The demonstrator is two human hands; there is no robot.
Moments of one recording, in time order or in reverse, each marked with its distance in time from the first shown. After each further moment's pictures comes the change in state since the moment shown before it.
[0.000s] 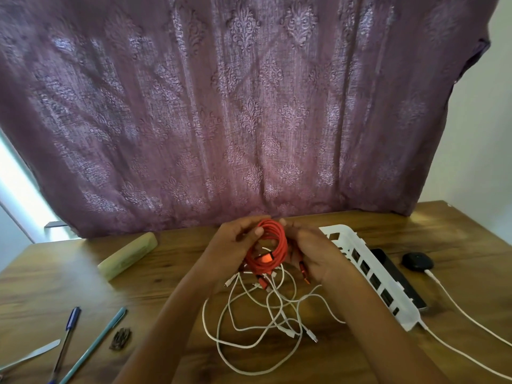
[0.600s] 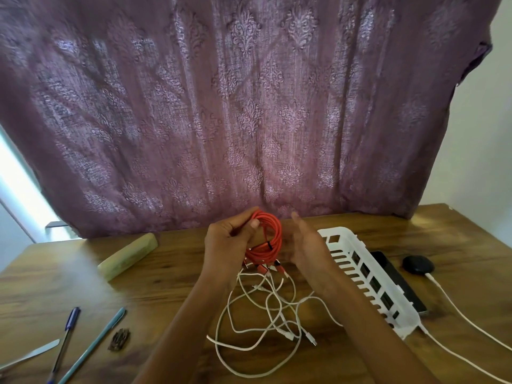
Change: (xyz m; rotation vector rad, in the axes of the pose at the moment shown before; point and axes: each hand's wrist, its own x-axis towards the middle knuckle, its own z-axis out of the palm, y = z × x) left_hand 0.002 0.001 0.015 -0.233 0.348 -0.007; right_hand -0.001 0.012 -0.003 -0.236 0.028 -0.146
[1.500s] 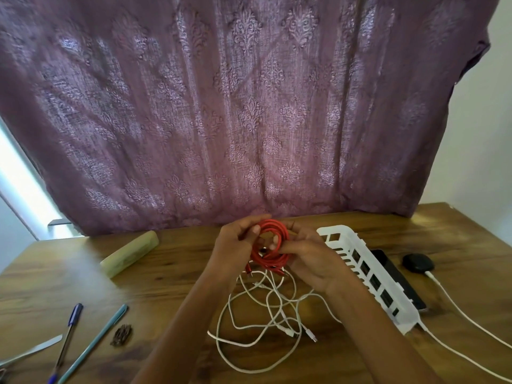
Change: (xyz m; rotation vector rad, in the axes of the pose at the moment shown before) left_hand -0.002 -0.005 -0.001 0.170 -0.170 -0.021; right_hand -0.006 0.000 -0.006 0.286 -0.139 0.020
